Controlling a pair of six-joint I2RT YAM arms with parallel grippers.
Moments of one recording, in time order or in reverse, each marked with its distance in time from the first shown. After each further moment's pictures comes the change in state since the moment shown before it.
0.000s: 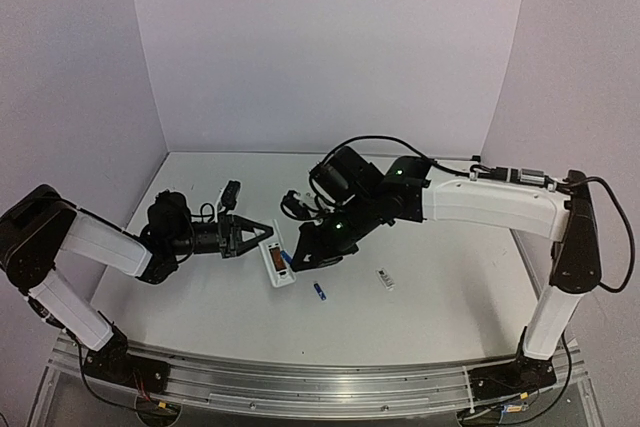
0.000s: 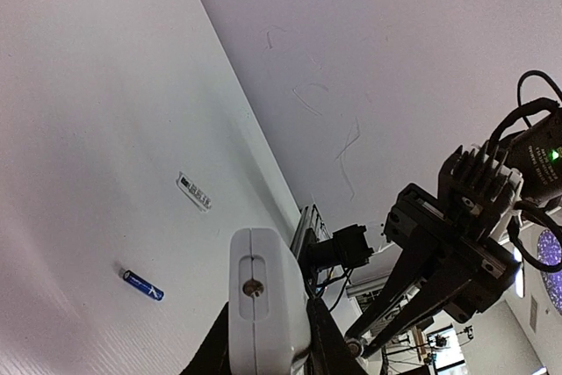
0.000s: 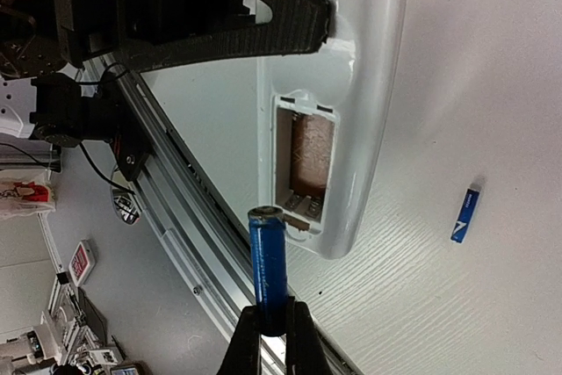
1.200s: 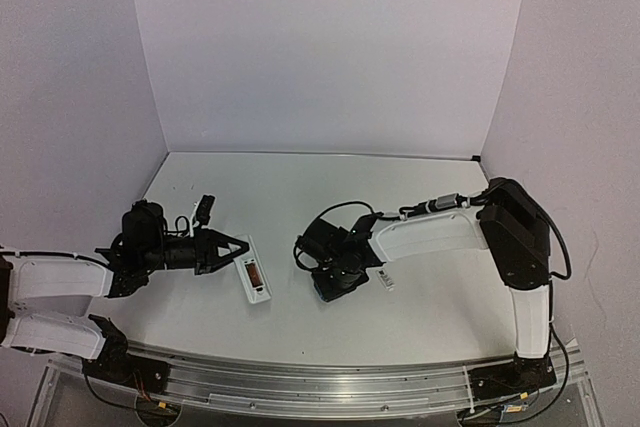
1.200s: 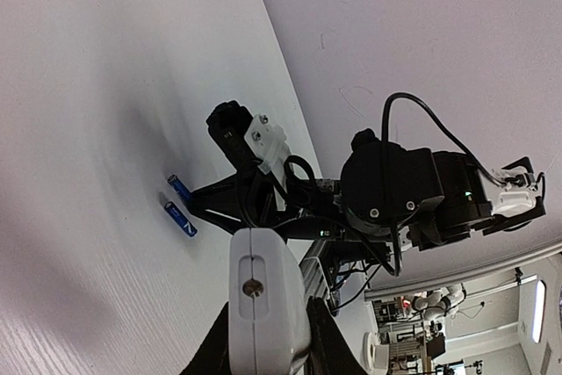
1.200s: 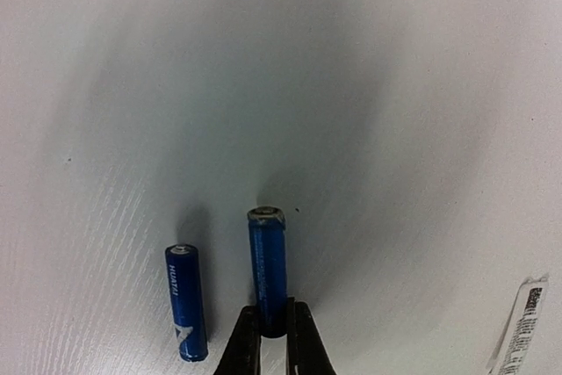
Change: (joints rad) left arm 0.020 -0.415 -0.124 -0.467 -0.112 0.052; right arm 0.002 0.271 -0.156 0.093 0.544 0.030
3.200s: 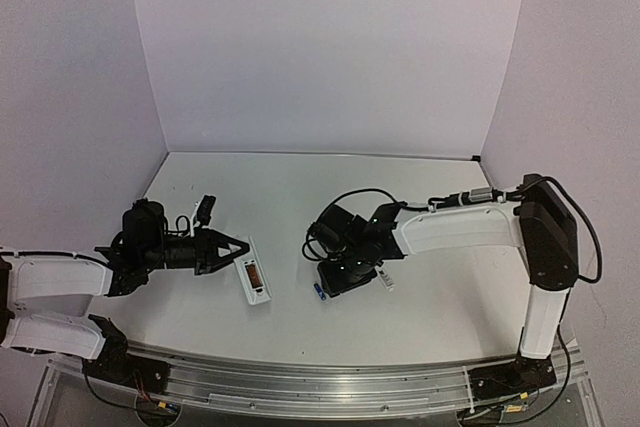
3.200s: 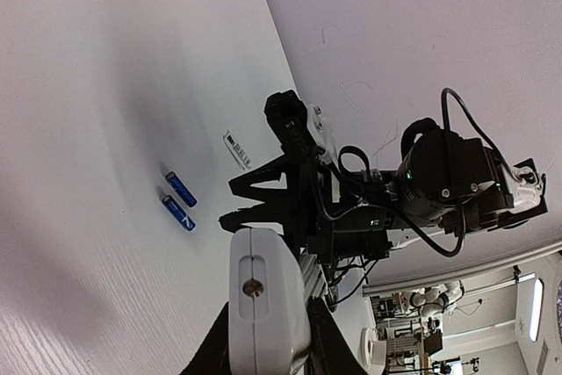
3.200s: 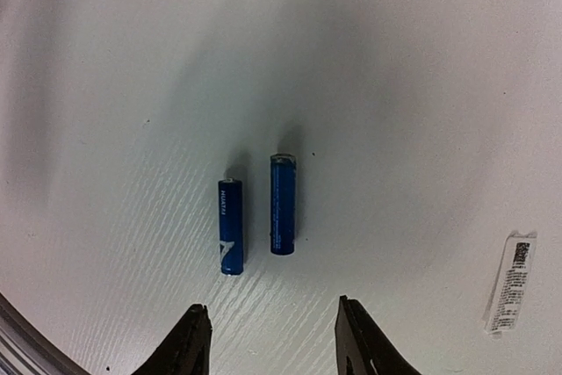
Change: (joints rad) left arm 0.000 -0.003 0.011 -0.030 0.013 0.001; right arm 0.000 -0.153 -0.071 -0.006 -0.091 0.022
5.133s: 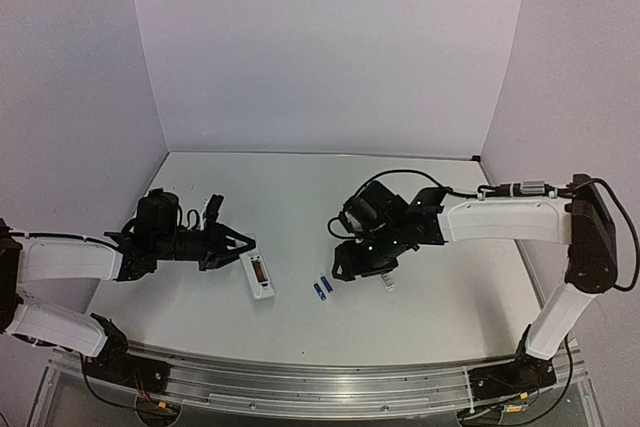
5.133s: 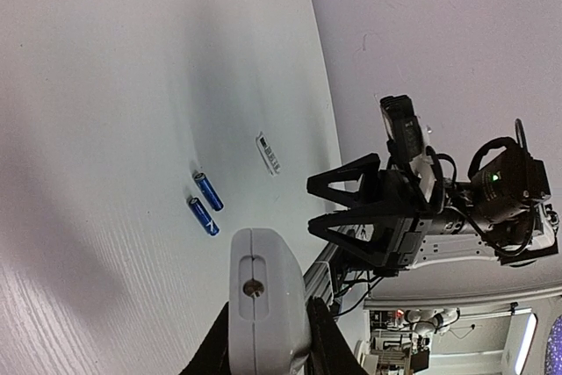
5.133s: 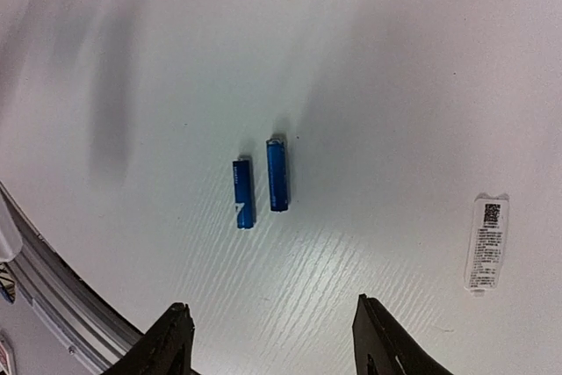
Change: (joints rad) left arm -0.003 0.115 0.115 -0.132 -0.042 -0.030; right arm -0.091 -0.226 -0.138 0.046 -0.148 0.046
